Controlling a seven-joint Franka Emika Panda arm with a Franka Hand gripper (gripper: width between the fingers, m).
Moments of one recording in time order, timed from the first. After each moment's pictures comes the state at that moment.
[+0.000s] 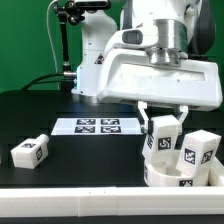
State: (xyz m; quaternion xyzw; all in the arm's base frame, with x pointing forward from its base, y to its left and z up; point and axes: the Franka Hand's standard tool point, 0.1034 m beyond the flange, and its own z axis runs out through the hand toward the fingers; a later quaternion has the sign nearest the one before) arm 0.594 0.059 0.078 0.96 0.10 0.27 0.06
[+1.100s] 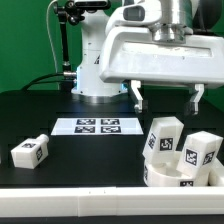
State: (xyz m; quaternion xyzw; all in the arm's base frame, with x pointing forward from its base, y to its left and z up) arm 0.599 0.060 0.114 0.97 0.08 0.23 0.03
